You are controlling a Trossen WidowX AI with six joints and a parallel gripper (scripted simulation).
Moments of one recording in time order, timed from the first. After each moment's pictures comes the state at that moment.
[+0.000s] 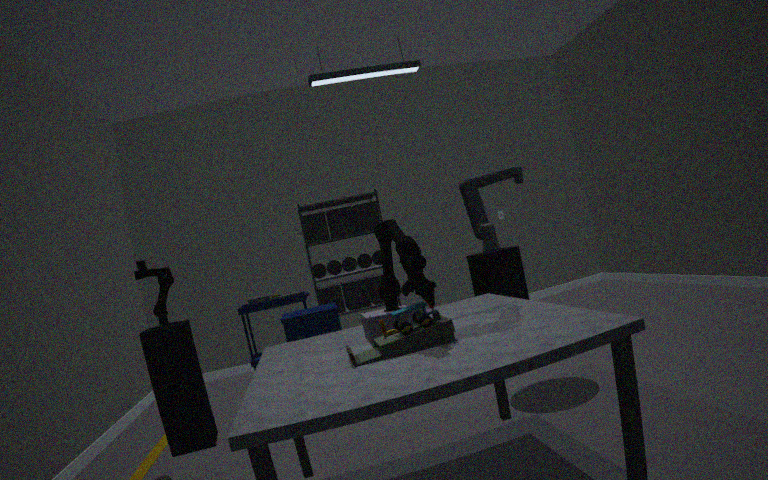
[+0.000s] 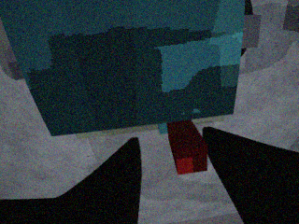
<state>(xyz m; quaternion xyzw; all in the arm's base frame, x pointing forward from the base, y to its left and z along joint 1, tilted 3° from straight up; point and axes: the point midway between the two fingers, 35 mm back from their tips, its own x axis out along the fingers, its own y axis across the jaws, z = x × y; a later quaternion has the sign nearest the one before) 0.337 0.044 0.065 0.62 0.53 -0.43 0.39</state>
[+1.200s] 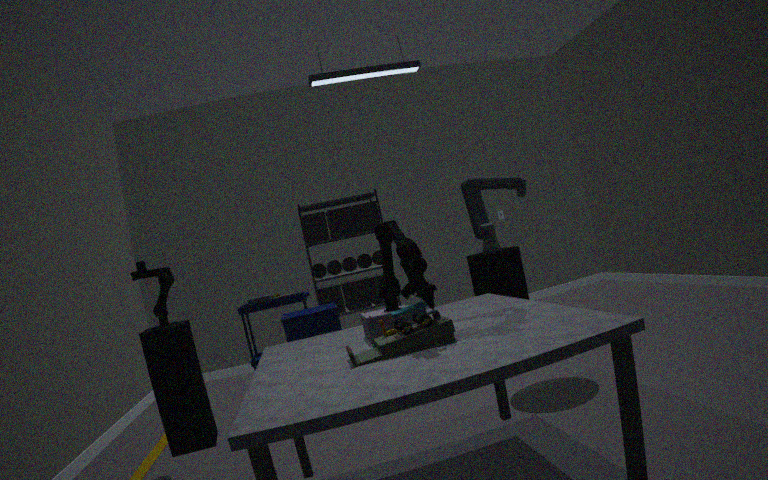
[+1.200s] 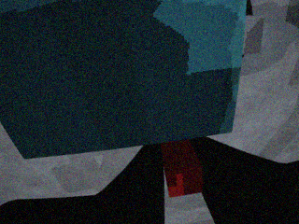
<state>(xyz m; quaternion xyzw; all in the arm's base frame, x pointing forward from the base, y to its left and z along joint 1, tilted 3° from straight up) 0.332 0.046 0.055 0.61 0.53 -0.43 0.39</state>
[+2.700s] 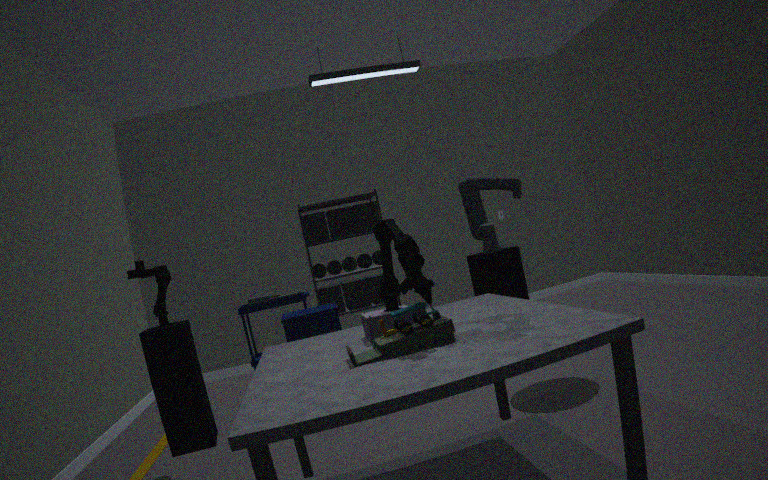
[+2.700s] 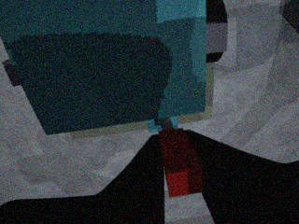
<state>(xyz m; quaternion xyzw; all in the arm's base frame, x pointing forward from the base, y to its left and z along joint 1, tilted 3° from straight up) 0.329 0.041 0.074 0.61 0.53 -0.44 0.38</state>
